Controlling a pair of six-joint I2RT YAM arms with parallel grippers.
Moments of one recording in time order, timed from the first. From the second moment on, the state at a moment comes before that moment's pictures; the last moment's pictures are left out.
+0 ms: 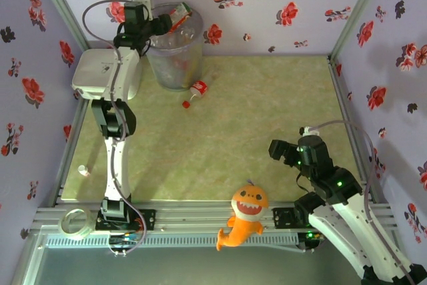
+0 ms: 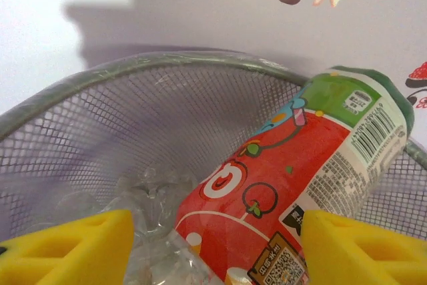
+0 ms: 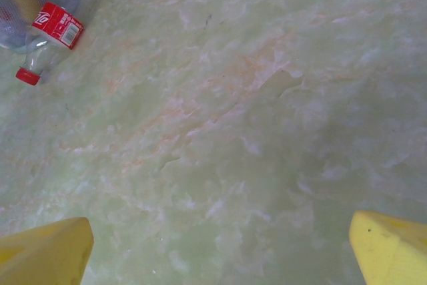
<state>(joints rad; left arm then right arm) -0.15 2.43 2.61 -0.53 0.18 -0.26 0.49 0.48 0.64 -0.87 0.15 0.63</state>
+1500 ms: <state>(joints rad) -0.28 1.53 0.99 -0.08 0.18 -0.25 0.49 0.54 0.61 -0.73 0.15 0.63</state>
